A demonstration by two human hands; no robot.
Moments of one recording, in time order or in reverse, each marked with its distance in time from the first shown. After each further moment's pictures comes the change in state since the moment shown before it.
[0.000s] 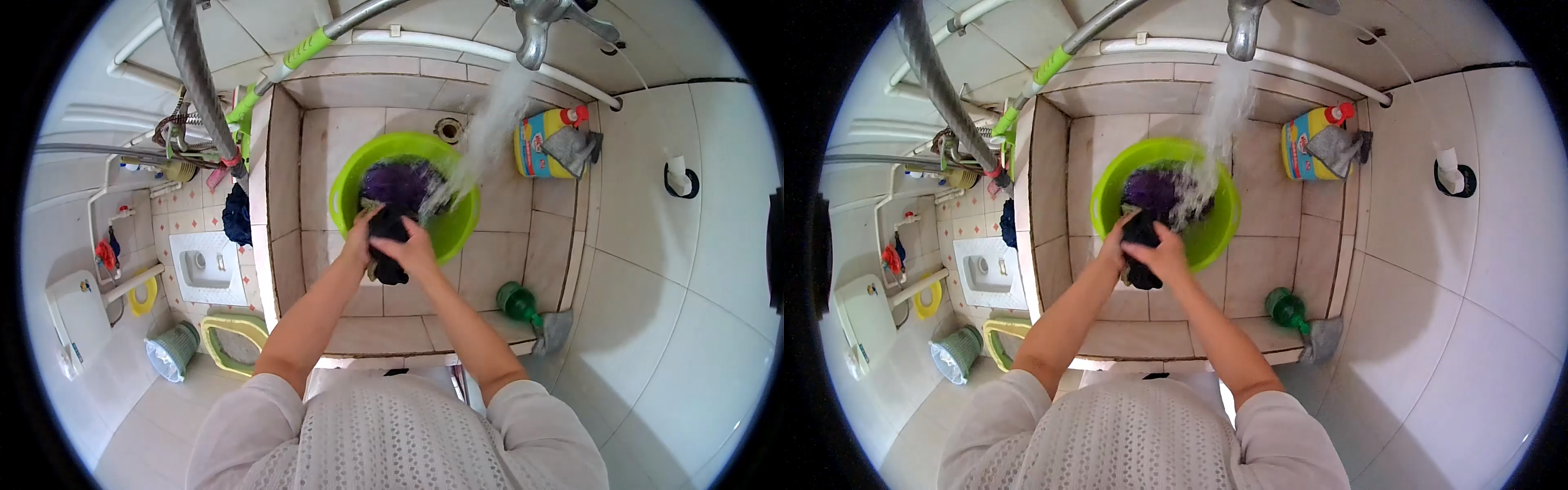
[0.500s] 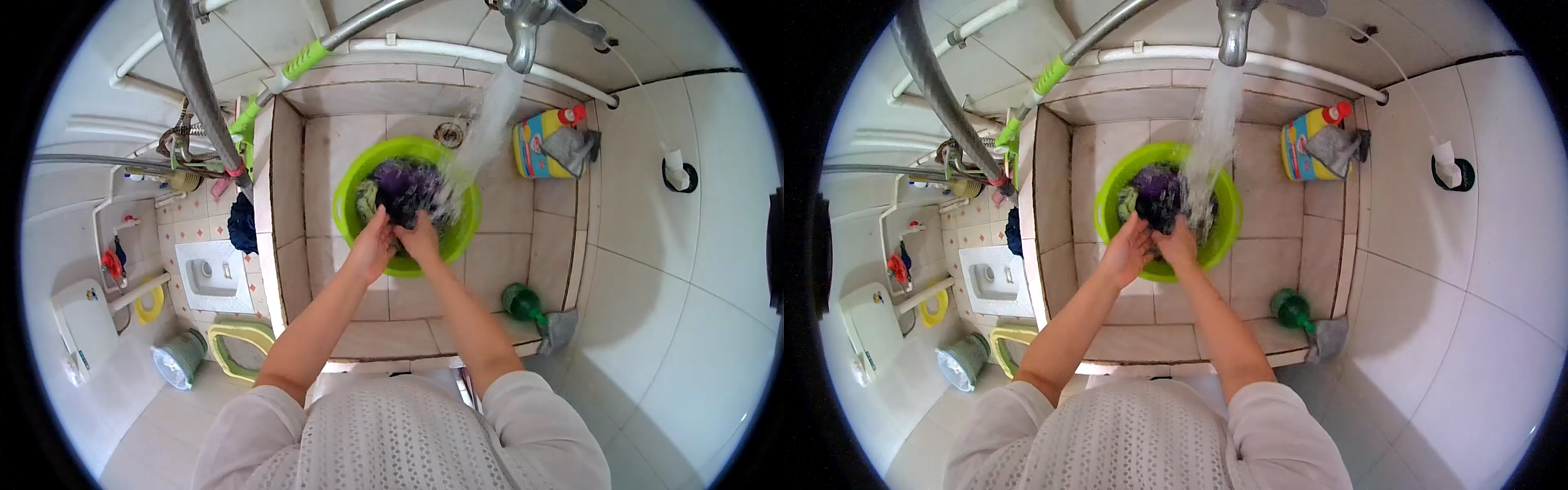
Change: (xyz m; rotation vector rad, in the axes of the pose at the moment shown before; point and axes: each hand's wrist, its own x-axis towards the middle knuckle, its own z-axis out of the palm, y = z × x) left_hand -0.055 0.015 0.042 0.091 -0.084 0.027; right_hand 0.034 0.036 0.004 -0.363 0.307 0.089
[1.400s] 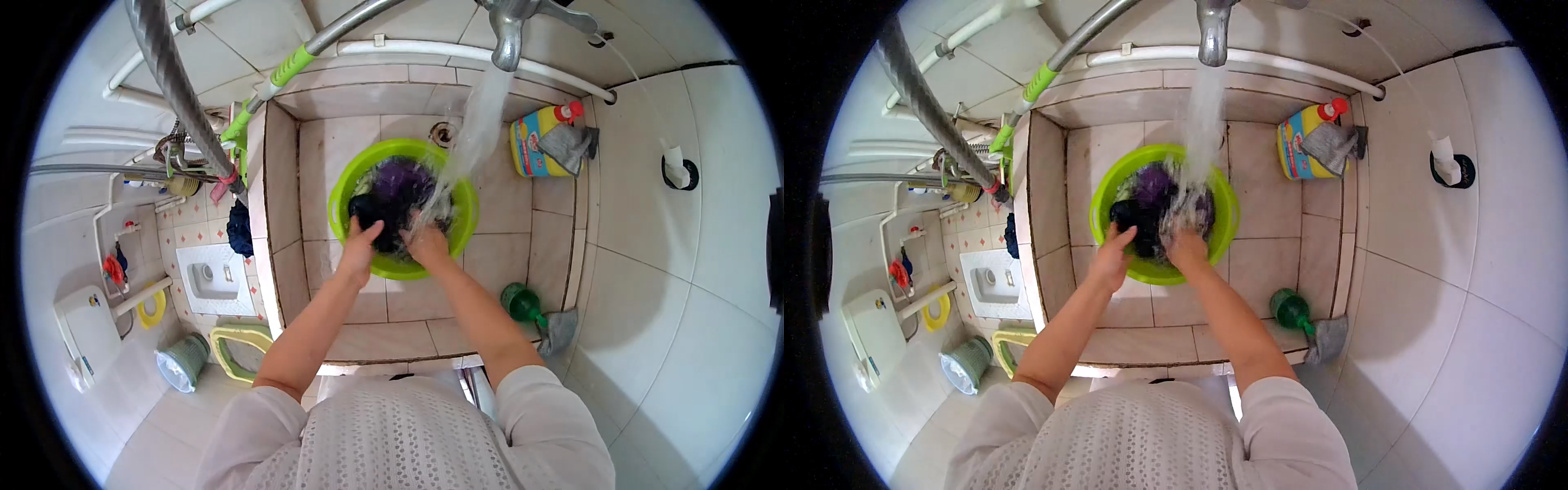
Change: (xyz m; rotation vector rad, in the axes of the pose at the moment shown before) left_hand -0.016 0.007 0.016 0.214 0.197 0.186; right_hand 0.007 0.024 -0.014 -0.489 -0.038 -0.263
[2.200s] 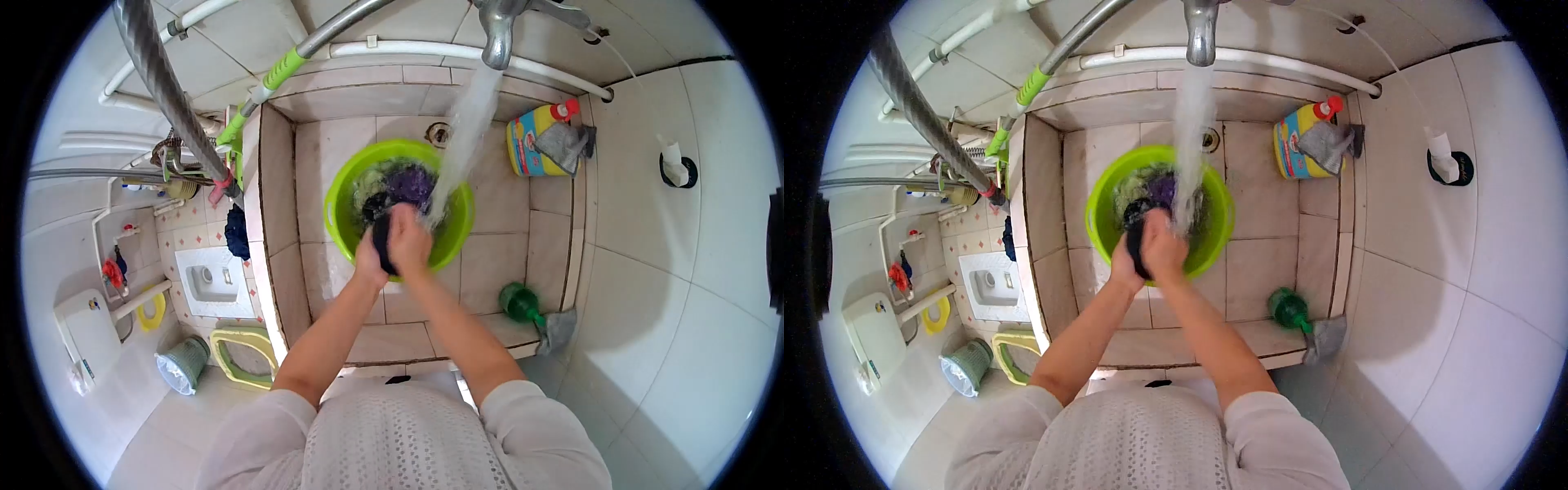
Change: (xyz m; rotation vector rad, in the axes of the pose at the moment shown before) left_hand 0.045 -0.070 -0.004 -0.471 -0.119 -0.011; right_hand -0.009 -0.060 -0.027 0.337 0.281 0.122
